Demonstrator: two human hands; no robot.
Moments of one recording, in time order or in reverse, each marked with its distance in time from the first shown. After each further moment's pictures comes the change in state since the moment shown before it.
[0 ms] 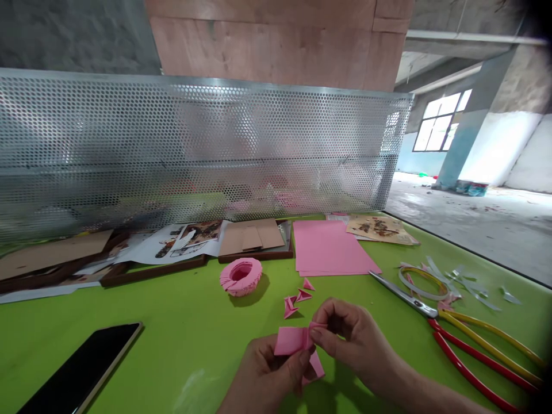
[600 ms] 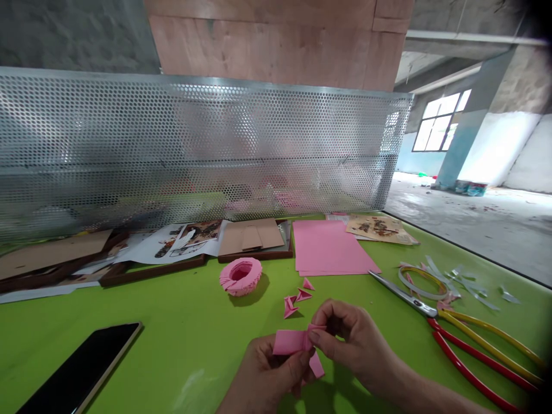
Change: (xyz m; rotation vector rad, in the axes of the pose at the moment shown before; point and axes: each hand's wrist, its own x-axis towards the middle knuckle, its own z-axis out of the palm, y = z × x) left_hand 0.002 0.003 0.003 0.000 0.045 -0.029; right_hand 0.000 -0.003 0.002 -0.042 0.006 0.017
